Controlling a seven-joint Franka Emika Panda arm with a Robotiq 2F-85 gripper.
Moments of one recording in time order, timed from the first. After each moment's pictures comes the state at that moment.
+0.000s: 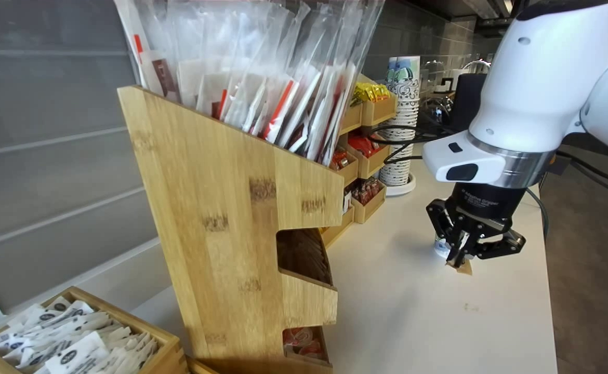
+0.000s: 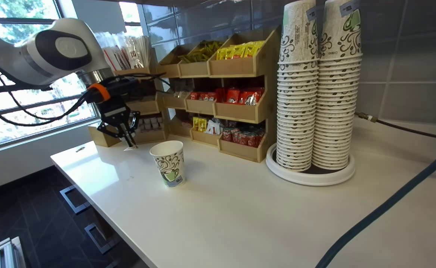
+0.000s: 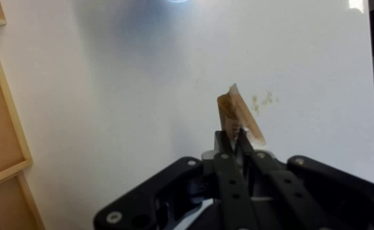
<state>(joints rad) 0.17 -0.28 0.10 -2.58 -0.27 2.35 -0.93</state>
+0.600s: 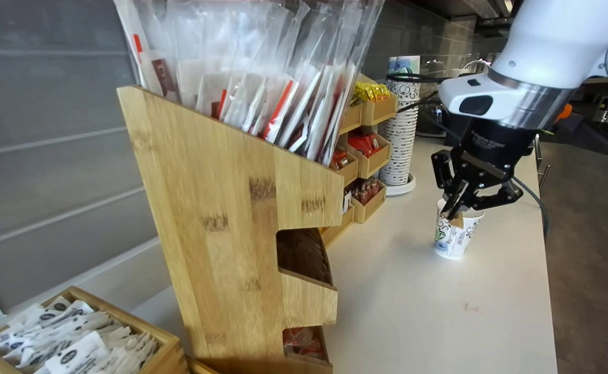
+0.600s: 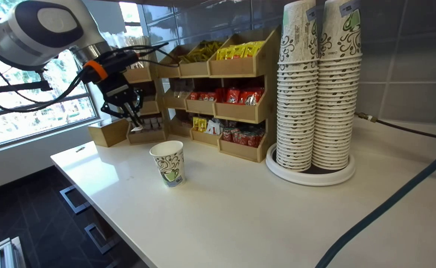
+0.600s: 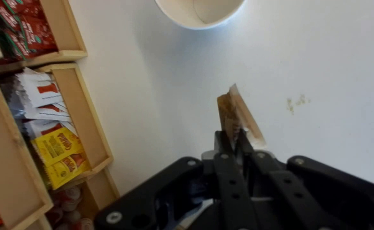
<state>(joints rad) 0.15 -0.41 0.03 -2.57 -0.27 2.37 -0.93</state>
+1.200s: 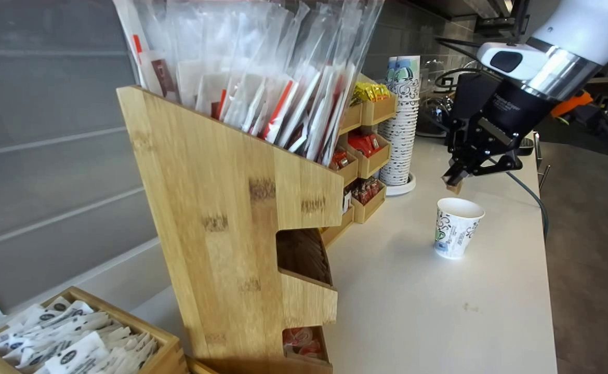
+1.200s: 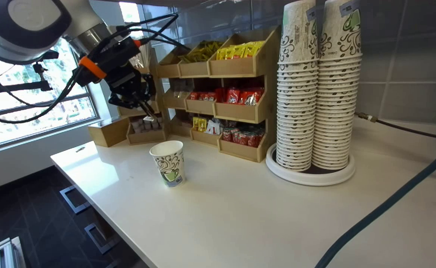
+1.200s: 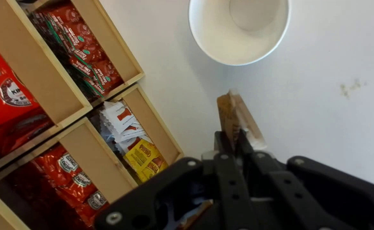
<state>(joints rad) 0.12 -0.55 -0.14 -2.69 -0.20 2.59 -0.92</state>
